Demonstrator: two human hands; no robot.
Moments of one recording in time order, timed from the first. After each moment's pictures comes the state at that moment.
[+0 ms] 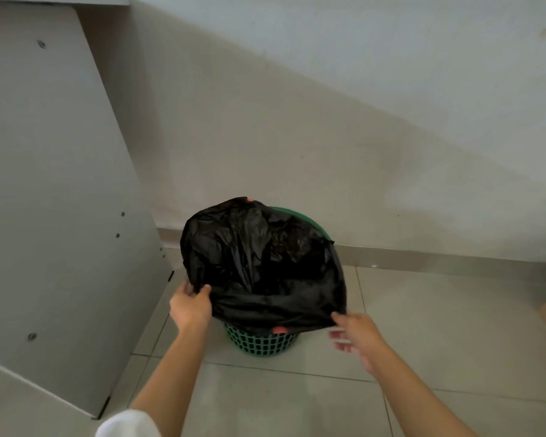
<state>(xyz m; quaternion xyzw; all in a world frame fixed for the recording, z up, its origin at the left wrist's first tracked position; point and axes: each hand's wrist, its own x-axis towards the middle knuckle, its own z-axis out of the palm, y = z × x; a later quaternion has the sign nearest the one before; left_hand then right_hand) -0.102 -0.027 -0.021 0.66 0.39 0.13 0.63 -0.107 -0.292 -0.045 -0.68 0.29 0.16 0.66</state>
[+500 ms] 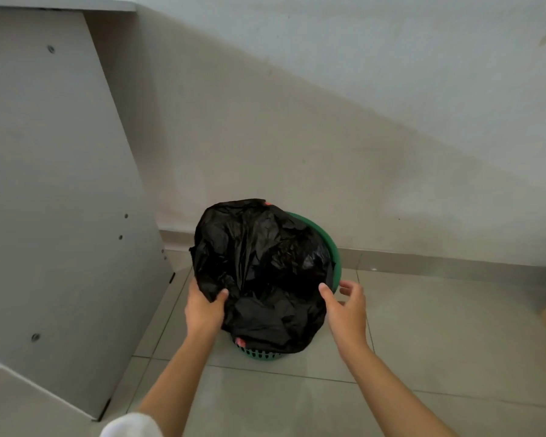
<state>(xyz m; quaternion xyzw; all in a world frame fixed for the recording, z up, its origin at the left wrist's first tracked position) -0.108 -0.032 -0.024 0.76 0.30 0.08 0.57 -0.109 -0.249 -0.013 -0.78 0.21 -0.07 0.59</state>
